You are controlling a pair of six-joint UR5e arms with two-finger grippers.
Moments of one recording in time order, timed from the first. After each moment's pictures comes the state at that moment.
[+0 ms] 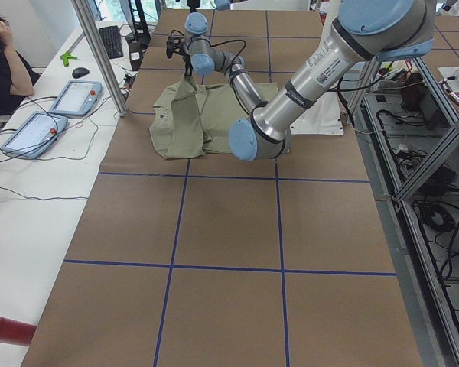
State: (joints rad) left arm -0.76 -2.51 -1.44 -1.97 -1.99 -1.26; right arm 1.23 -1.20 1.57 -1.39 2.25 0.50
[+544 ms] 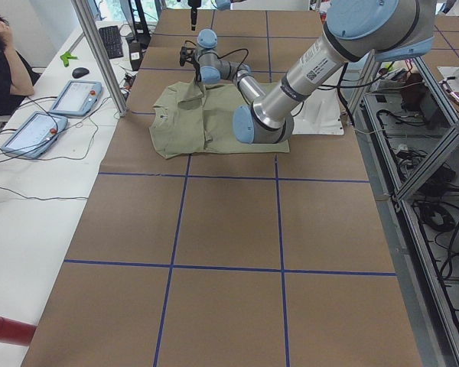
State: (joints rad) left arm -0.62 -2.61 -1.16 -2.23 -1.88 -1.30; right arm 1.24 -1.21 1.57 -1.38 2.25 0.50
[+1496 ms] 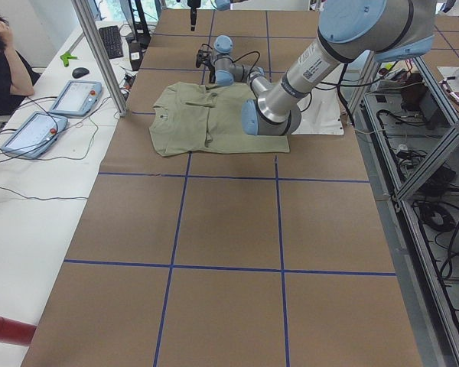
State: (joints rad) left arm -0.51 -2.68 -1.07 -2.24 -1.78 -1.27; right arm 1.23 -1.20 1.57 -1.38 2.24 0.50
